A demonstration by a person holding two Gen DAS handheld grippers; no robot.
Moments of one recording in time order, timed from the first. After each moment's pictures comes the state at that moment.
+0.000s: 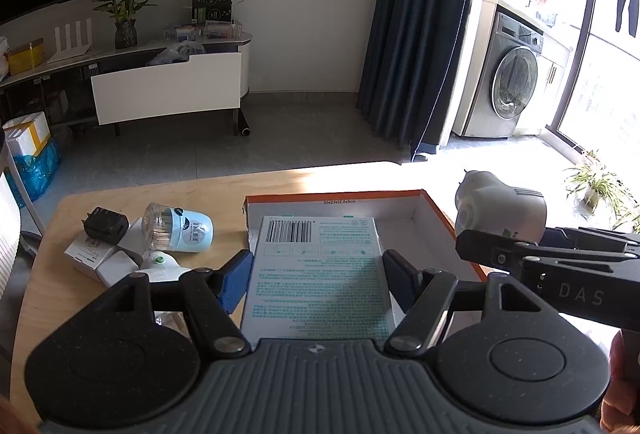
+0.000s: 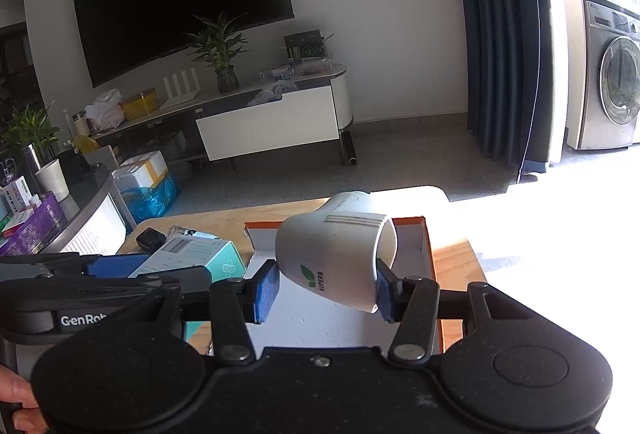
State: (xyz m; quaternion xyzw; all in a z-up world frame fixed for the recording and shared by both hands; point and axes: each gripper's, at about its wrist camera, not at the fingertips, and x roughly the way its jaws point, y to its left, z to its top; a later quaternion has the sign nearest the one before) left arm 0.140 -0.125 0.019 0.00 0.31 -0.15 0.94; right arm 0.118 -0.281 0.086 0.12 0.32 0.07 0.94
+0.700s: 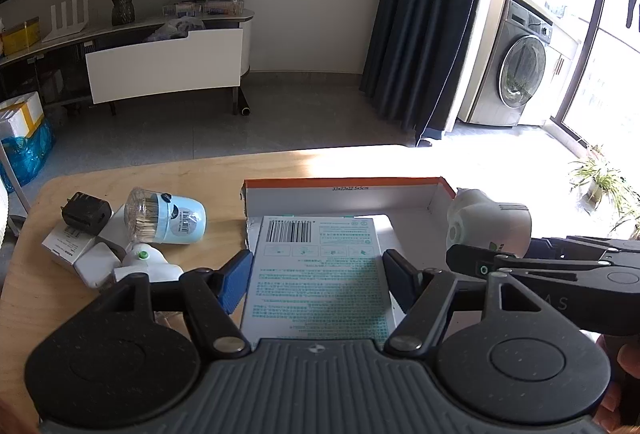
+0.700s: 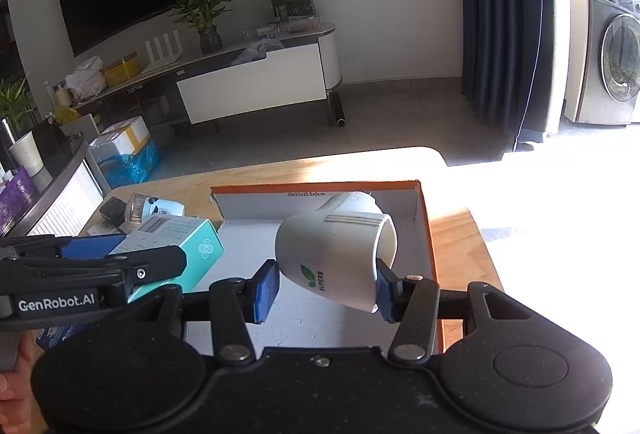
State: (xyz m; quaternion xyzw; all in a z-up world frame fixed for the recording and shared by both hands) left arm 0.171 -0.128 0.000 -0.01 0.35 -0.15 0.93; right arm 0.166 -0.282 0.046 0.10 0.38 0.05 0.92
